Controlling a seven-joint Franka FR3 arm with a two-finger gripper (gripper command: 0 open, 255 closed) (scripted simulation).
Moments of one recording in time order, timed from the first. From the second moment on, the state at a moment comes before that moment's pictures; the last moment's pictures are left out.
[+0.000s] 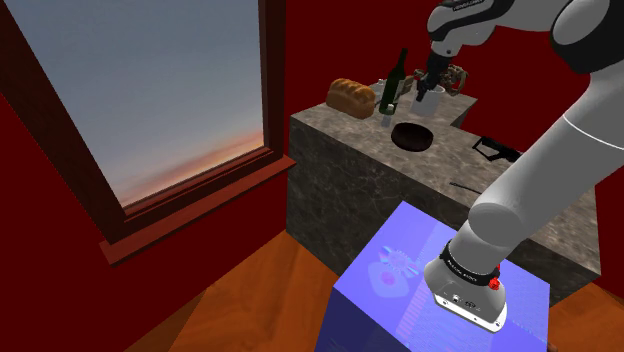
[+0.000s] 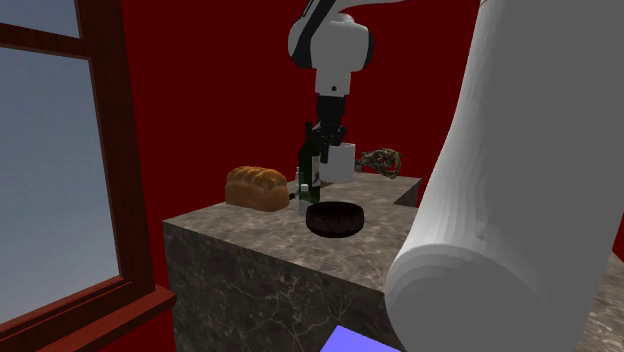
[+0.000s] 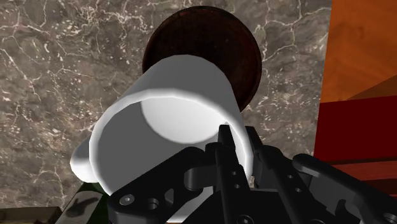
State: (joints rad) arm -0.24 -0.12 -0.59 -2.01 -0.02 2.01 -0.60
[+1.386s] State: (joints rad) arm -0.24 -0.05 -0.61 -2.16 0.02 2.22 -0.64
